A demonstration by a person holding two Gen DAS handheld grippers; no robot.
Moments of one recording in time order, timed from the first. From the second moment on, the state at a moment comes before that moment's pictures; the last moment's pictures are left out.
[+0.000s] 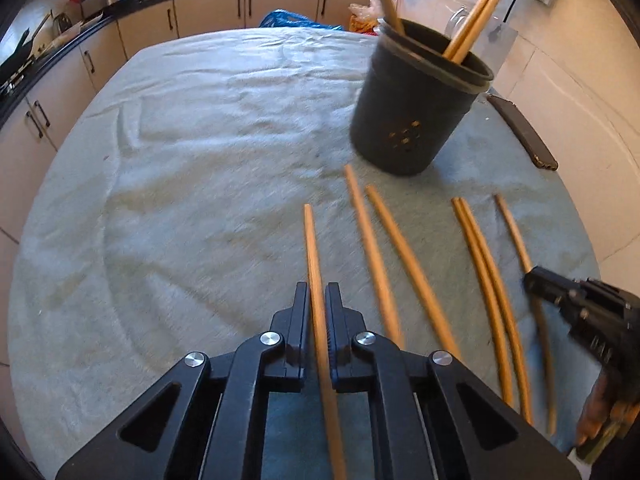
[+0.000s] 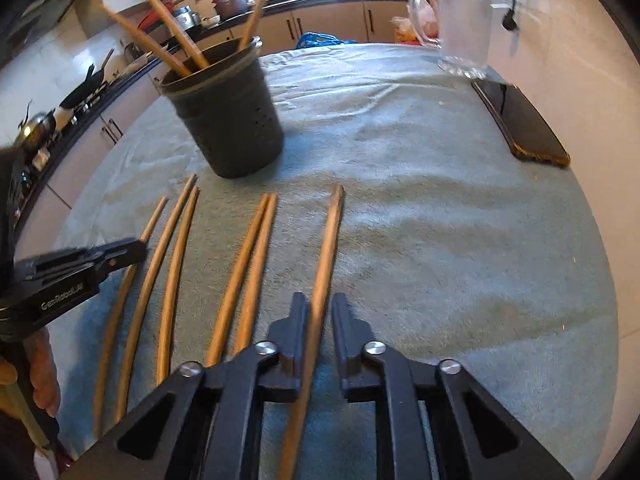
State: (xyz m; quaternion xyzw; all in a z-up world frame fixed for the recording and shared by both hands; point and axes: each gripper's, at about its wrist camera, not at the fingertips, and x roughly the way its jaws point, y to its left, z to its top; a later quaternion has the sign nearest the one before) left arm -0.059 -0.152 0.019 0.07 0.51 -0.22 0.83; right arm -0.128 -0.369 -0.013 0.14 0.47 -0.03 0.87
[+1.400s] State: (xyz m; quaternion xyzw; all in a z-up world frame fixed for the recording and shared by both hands) left arm -0.096 -0.116 0.129 0.04 0.41 -0.23 0.88; right arm -0.132 -0.382 0.093 0.10 0.37 -0.05 0.92
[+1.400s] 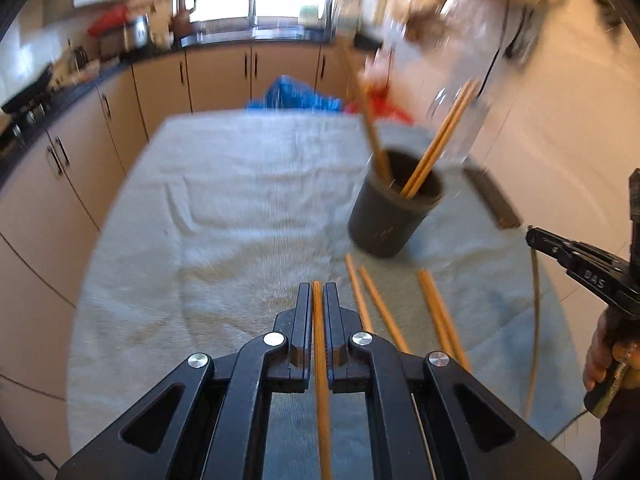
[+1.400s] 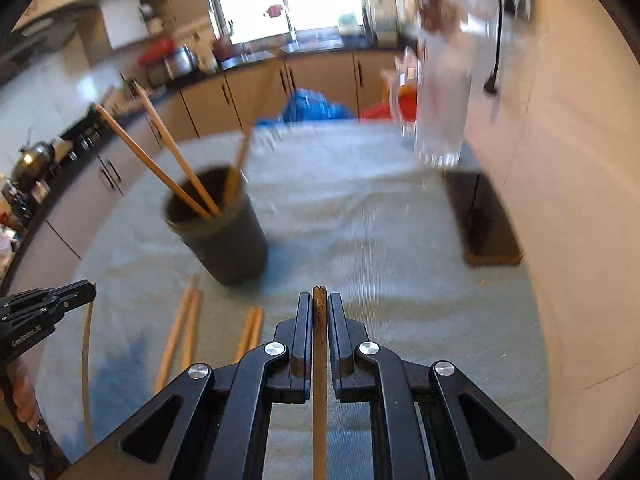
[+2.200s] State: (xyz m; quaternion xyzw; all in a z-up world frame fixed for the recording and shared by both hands) left arm -0.216 -0.052 0.175 0.05 0.31 -0.22 0.92; right arm -0.269 -0.341 0.163 0.07 0.25 -0.04 0.96
